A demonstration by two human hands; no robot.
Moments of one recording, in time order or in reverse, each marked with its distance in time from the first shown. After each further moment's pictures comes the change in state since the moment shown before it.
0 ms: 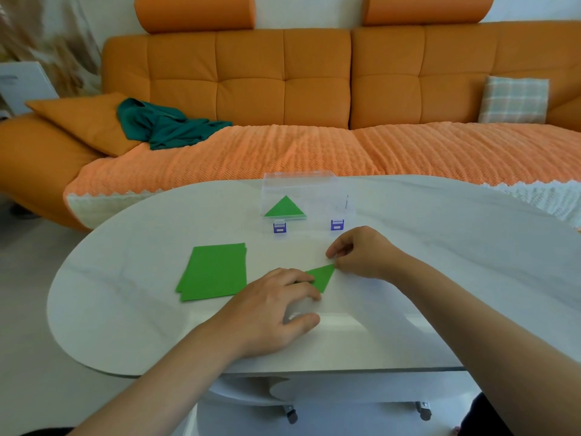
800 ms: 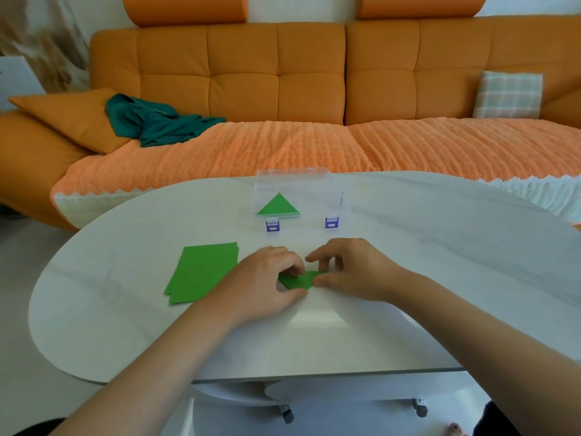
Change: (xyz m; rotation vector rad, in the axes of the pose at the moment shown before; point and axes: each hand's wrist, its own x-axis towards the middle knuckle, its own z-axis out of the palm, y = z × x) left_hand 0.035 -0.019 -0.007 -0.078 0.132 -0.032; right_hand -0.019 0.007 0.012 -0.112 -0.028 -0.275
